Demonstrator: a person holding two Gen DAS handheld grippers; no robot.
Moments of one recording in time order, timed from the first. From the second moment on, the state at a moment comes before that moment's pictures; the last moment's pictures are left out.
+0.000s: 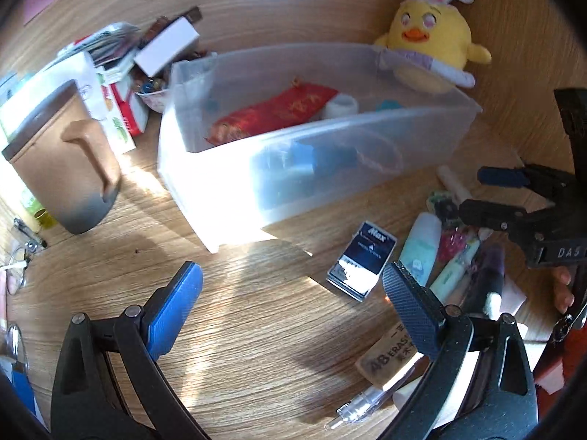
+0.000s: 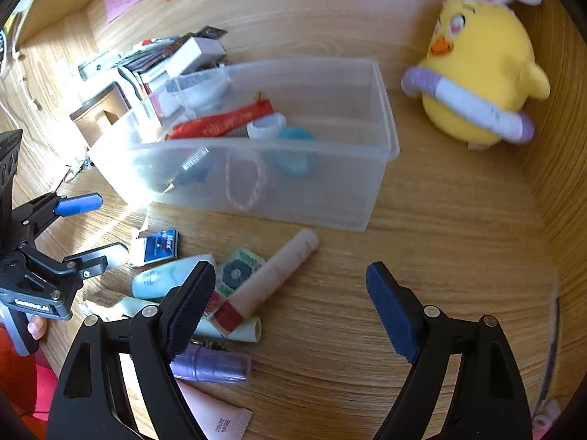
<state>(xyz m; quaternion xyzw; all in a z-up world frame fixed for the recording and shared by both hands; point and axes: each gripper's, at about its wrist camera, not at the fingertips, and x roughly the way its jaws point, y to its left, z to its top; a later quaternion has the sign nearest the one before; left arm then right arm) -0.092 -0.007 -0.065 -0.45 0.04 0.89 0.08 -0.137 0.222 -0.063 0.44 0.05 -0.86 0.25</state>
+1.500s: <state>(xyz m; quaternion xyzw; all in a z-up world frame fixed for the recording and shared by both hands) -0.083 0.009 -0.042 -0.40 0.02 0.91 0.10 -0.110 0.245 -0.047 0.40 0.04 -0.88 0.25</state>
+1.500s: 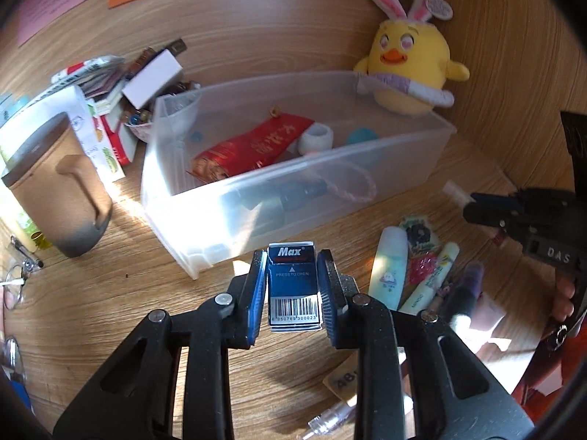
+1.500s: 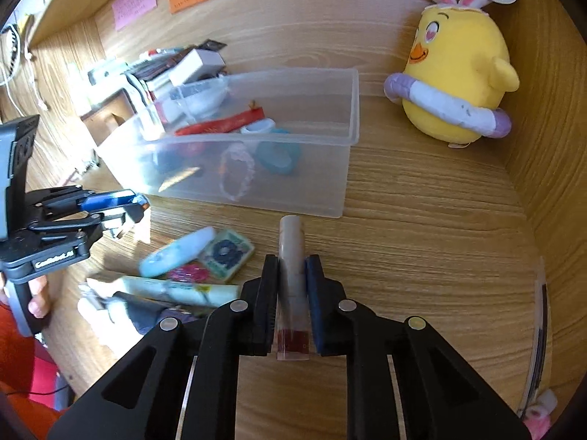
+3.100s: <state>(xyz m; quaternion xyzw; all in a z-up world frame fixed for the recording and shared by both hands) -0.147 -0.015 0.008 -0.34 -0.03 0.94 0.04 -0.197 0.166 0.021 0.32 0.05 -0.90 0.28</state>
